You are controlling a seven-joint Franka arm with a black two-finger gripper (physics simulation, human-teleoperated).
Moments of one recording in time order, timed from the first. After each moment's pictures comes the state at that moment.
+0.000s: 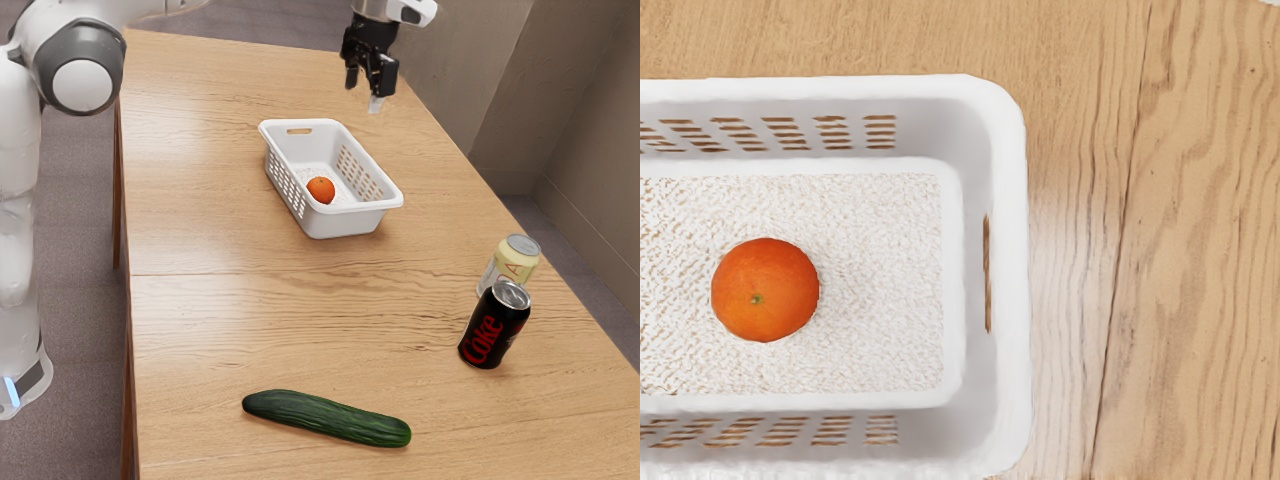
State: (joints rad) arm 0.11 0.11 0.07 -1.22 -0.01 1.43 0.02
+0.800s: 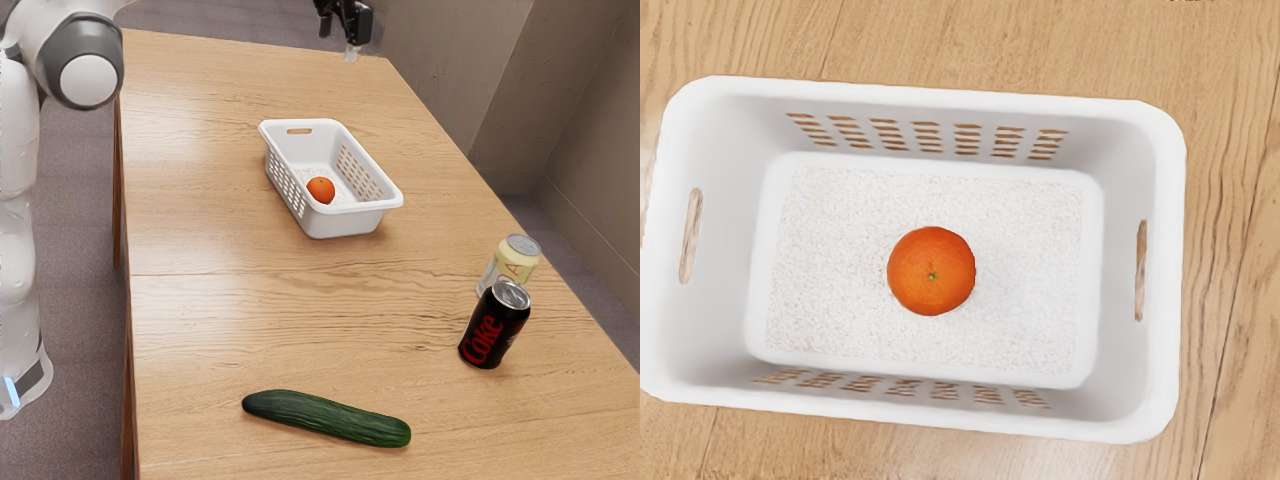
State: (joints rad) arm 0.16 0.11 0.16 -1.09 0.03 1.34 0.05
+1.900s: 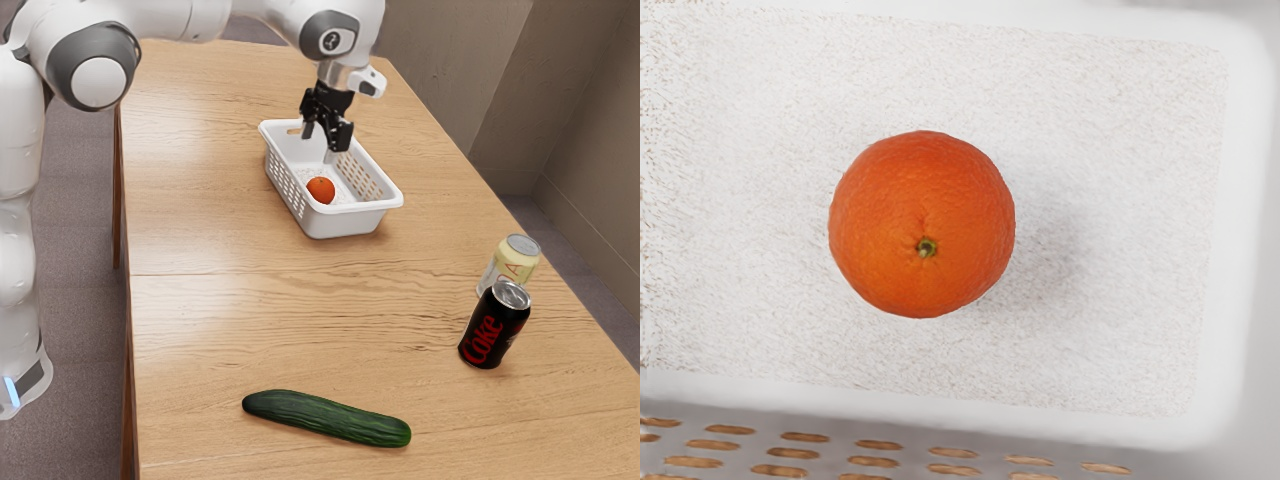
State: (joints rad) arm 0.17 0.14 0.18 -1.60 0.00 1.71 0.08
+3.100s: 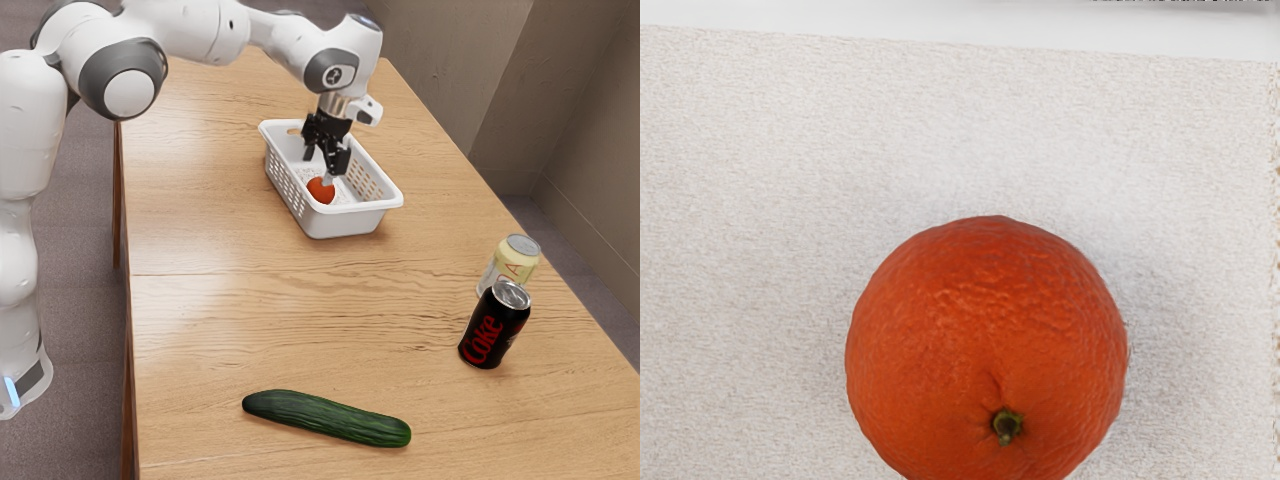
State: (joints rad) arm 0.20 0.25 0.17 -1.62 -0.01 1.83 0.13
